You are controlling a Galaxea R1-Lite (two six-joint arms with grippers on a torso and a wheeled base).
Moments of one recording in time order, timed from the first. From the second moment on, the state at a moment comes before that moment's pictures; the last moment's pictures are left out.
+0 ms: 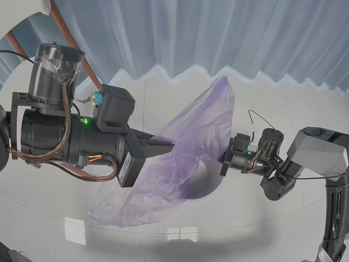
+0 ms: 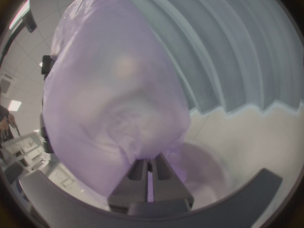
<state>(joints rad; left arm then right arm) -0.70 1.51 -1.16 0.09 -0.29 0.28 0.39 2.34 -0.93 -1.45 0.79 0.03</state>
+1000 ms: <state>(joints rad) -0.79 1.70 -1.36 -0.05 -0.18 -0.05 0.23 2.01 -0.43 -1.37 0.36 0.21</state>
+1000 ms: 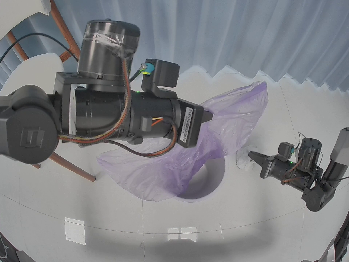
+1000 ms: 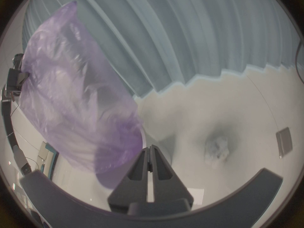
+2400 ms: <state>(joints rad) -0.80 1.73 -1.37 -0.06 -0.07 -0.14 1.18 2.49 -0.93 -1.55 -0.25 0.47</state>
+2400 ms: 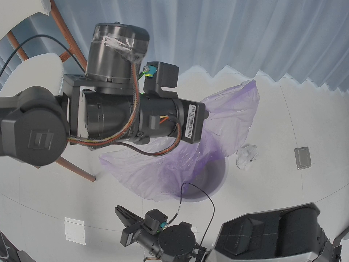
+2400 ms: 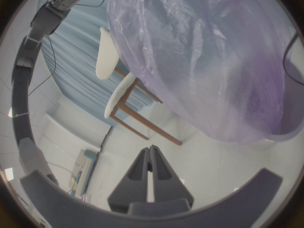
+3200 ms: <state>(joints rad) -0.79 1.71 -1.32 -0.06 -0.05 -0.14 0.85 2.49 -1.03 -1.55 -0.34 0.47</state>
